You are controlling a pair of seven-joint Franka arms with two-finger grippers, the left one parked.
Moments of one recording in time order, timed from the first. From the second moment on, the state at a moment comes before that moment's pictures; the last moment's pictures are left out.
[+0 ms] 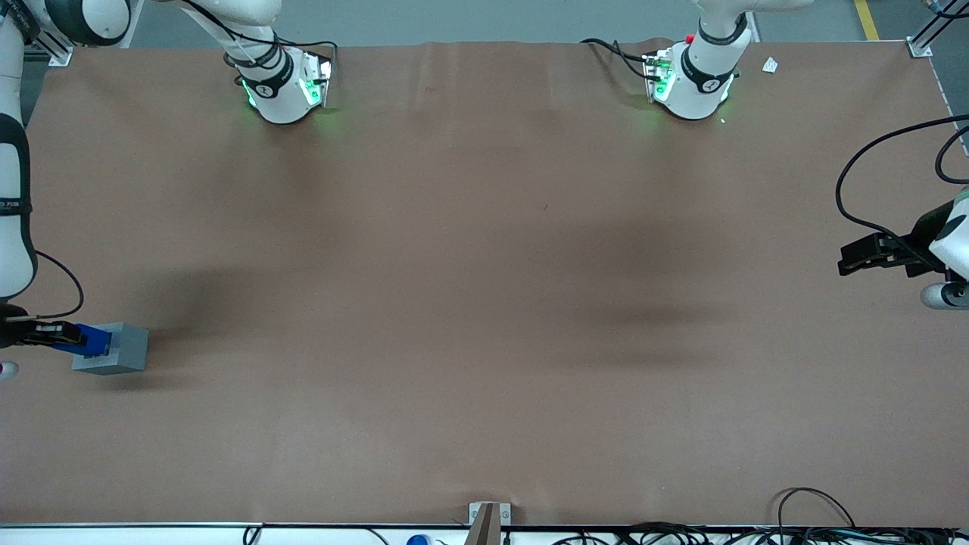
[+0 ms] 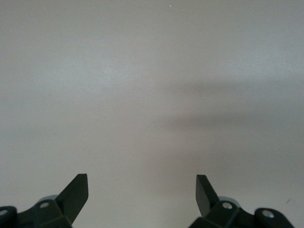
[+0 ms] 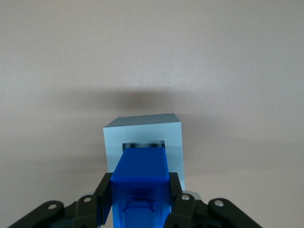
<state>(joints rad) -0.34 0.66 -0.08 -1.41 0.06 2.06 -0.46</state>
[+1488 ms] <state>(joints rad) -0.34 0.67 -0.07 -1.41 0.06 2.10 -0.46</state>
